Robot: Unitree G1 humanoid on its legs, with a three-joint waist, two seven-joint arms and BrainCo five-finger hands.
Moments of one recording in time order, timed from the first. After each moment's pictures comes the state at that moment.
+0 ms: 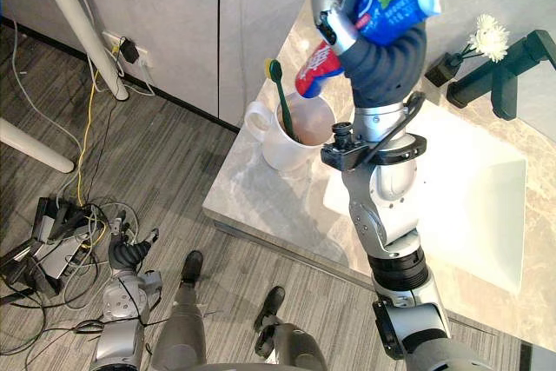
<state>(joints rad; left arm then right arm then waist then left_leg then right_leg) 0.15 0.03 0.23 0.15 0.17 -0.08 0.30 -0.58 -0.27 0.09 -0.42 0.43 -0.27 -0.10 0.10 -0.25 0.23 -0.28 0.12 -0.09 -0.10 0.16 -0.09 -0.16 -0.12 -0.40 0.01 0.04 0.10</state>
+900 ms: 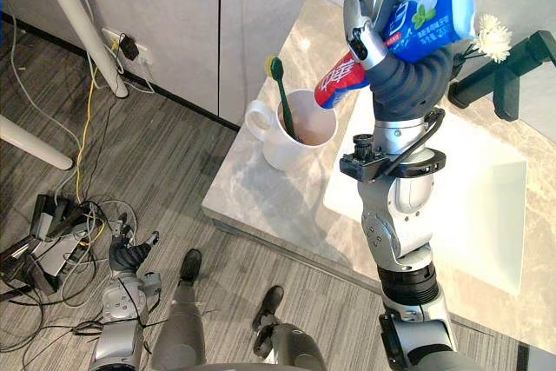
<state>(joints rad) 0.15 0.03 0.24 0.18 0.17 -0.08 0.29 -0.50 -0.27 0.06 -0.46 0.46 -0.27 -0.09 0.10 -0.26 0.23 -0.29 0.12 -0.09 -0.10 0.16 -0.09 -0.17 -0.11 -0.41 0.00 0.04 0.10</state>
